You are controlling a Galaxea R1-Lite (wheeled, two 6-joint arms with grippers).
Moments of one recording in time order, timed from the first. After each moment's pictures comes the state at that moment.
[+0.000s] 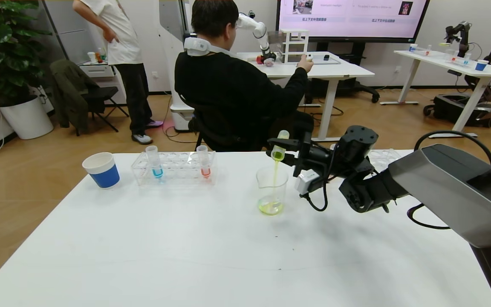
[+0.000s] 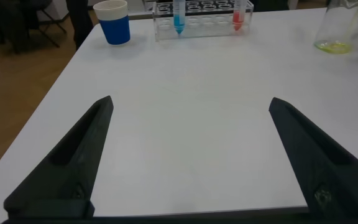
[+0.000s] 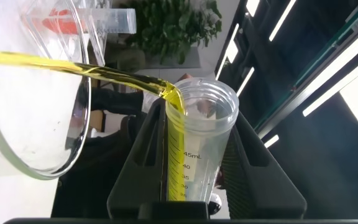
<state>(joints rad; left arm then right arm) 0.00 0.00 0.00 0.01 -0.02 0.05 0.32 2.47 -1.48 -1.25 0.92 -1.44</state>
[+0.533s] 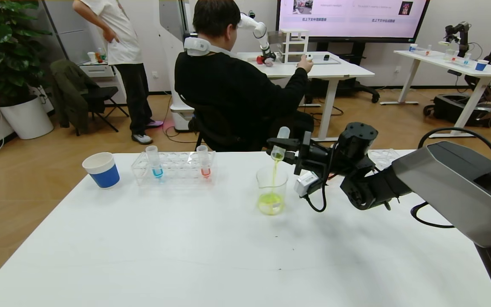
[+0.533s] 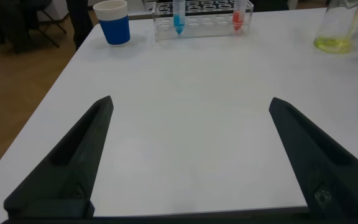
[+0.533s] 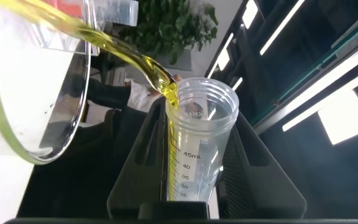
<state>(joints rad) 0.00 0.00 0.00 0.01 -0.02 0.05 0.32 2.45 -1.48 -1.19 0.93 -1.62</state>
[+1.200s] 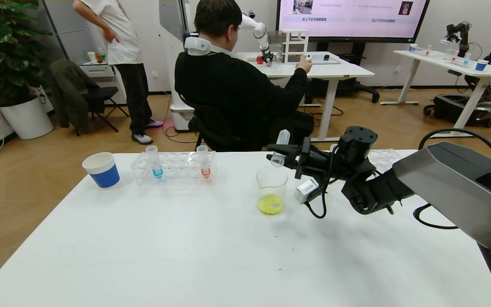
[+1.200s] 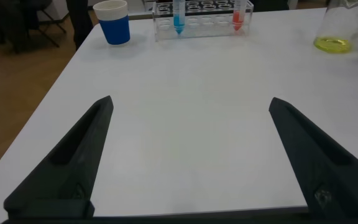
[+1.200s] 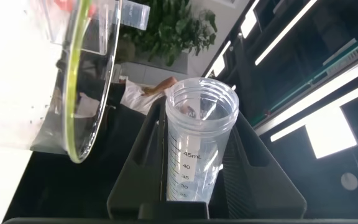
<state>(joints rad) 0.00 0.00 0.00 0.01 -0.02 0.05 0.32 2.44 -1.42 -1.19 0.93 -1.74</state>
